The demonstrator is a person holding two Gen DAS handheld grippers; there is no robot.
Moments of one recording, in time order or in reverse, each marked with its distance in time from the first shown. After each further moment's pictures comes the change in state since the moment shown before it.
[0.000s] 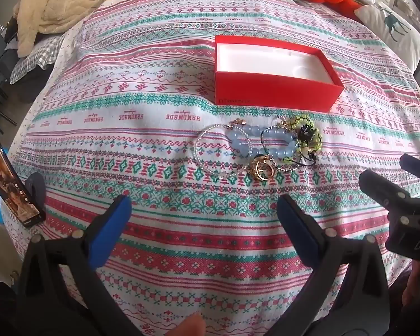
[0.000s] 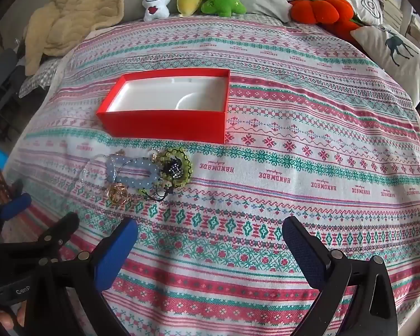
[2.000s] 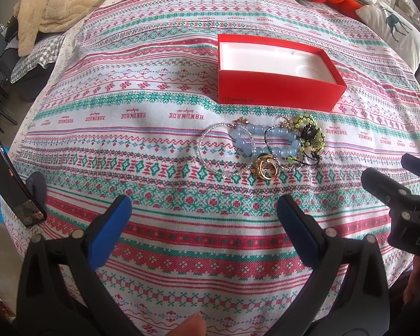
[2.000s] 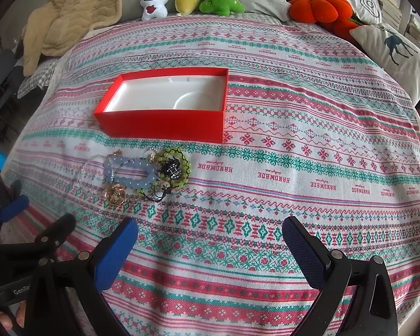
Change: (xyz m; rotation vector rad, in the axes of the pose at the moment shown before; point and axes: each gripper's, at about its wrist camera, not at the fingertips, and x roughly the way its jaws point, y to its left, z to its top) left arm 0.003 0.002 -0.001 0.000 0.004 0.002; right arm 0.002 0.001 0.001 0.005 0.006 -0.003
